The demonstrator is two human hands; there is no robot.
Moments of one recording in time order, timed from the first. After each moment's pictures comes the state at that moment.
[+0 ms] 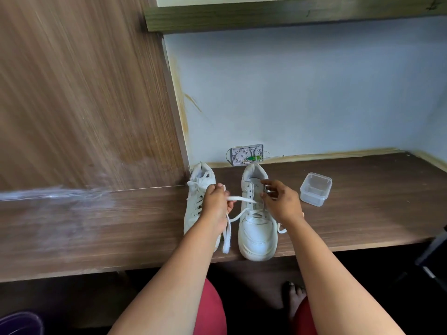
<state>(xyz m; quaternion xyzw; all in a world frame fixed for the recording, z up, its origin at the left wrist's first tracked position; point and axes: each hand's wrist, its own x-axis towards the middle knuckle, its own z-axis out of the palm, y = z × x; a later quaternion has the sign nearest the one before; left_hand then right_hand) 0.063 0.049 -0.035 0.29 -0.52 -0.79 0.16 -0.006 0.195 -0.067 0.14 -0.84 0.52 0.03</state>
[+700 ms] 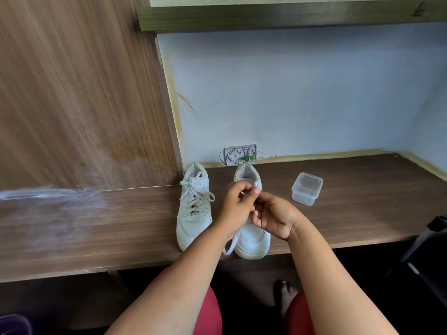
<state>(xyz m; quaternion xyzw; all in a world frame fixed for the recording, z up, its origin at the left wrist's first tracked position) 0.075 0.093 -0.035 0.06 -0.77 -0.60 0.19 0.029 0.203 -0.036 0.02 -0.45 0.80 -0.40</state>
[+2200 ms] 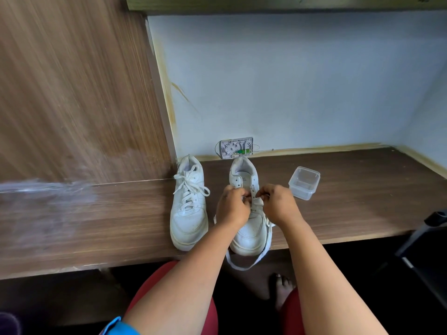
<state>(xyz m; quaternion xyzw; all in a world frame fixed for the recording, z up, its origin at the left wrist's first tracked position) 0.040 0.090 -0.079 0.15 -0.92 -0.34 0.14 -0.009 0.211 -0.075 0.18 -0.93 0.33 0.04</state>
